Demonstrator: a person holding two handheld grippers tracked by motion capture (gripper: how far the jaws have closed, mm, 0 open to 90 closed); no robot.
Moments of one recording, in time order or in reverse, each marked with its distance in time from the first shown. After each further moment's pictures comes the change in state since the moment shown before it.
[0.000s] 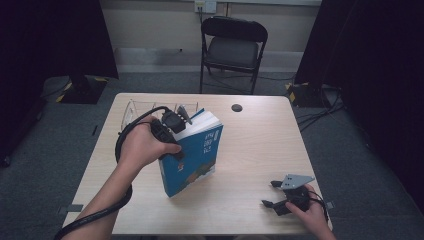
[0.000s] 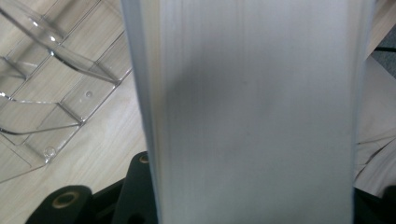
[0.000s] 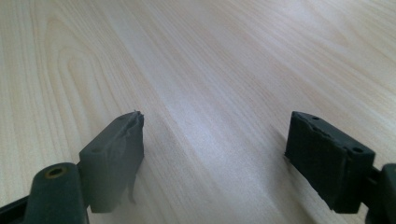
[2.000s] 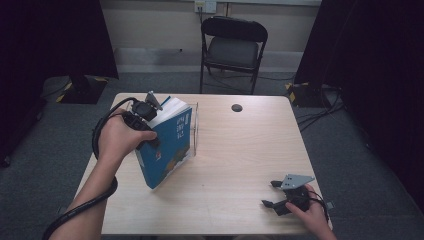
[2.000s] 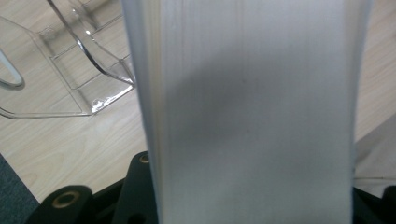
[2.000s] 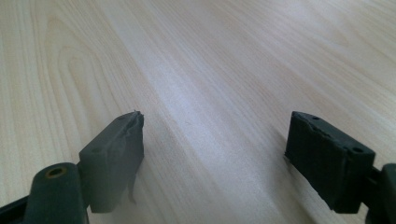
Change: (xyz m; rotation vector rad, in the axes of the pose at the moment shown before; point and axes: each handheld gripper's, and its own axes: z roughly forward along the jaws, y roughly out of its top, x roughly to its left) left arm 0.052 -0.029 -0.015 -0.031 0.093 -0.253; right arm 0.000 0.000 0.000 -0.002 0.001 -0.003
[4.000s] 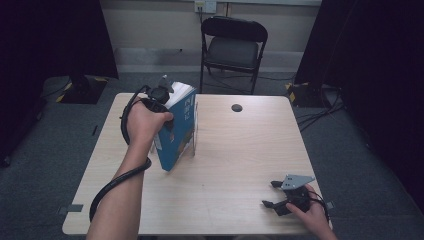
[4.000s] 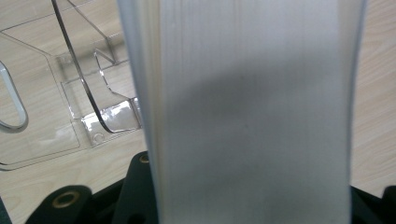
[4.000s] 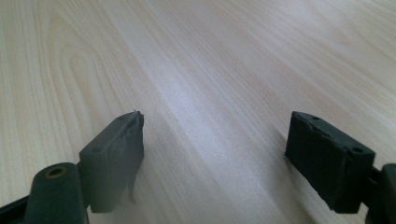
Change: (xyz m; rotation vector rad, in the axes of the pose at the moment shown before) left arm 0.008 0.056 0.027 -0.061 0.043 -0.201; right arm 0.000 -0.001 -0.001 0.002 0.004 -0.002
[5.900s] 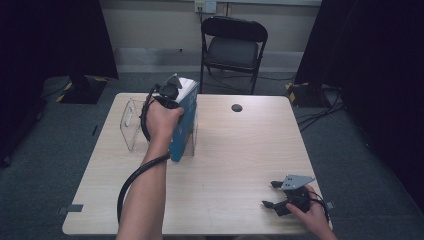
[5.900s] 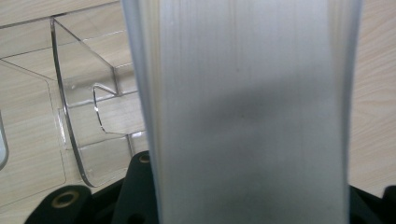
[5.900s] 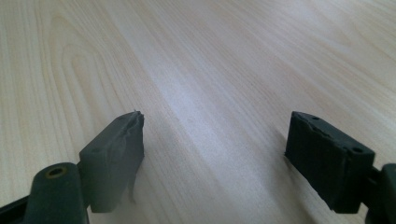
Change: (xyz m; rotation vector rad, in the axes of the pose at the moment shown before) left arm -0.007 0.027 0.035 -0.080 0.082 -0.070; right arm 0.000 0.000 0.000 -0.001 0.008 -0.005
